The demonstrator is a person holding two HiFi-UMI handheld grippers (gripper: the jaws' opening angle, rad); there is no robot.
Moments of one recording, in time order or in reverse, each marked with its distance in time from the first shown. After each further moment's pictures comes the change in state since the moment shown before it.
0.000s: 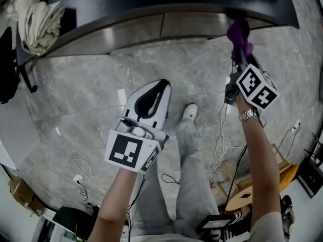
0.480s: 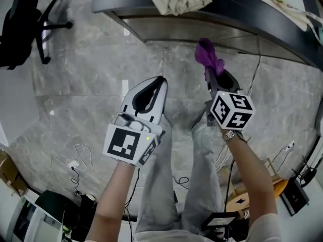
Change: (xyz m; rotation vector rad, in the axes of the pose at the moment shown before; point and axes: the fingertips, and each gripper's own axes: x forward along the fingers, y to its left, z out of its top) left arm -0.158 0.184 0.020 -0.058 -0.039 0.174; right arm -0.020 0.322 -0.128 -0.242 0.219 0.360
